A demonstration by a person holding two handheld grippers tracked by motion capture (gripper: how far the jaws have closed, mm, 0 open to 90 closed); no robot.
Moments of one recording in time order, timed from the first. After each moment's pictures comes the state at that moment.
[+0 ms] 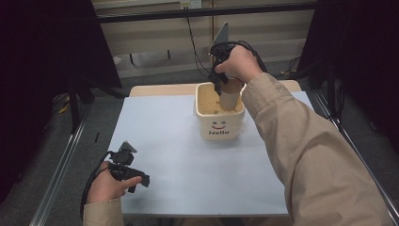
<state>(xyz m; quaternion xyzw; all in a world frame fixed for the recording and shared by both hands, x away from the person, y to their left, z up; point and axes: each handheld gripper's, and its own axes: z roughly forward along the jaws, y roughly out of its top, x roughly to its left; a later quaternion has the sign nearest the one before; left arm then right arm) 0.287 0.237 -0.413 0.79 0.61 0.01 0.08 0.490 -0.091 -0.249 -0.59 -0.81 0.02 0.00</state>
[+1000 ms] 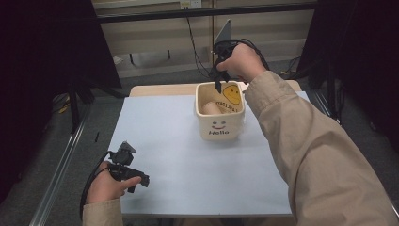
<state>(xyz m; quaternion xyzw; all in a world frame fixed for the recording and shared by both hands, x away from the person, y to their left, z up) 0.286 0.238 -0.412 0.79 0.61 0.01 0.09 0.488 -0.097 -0.239 -0.59 -0.80 0.02 -0.01</state>
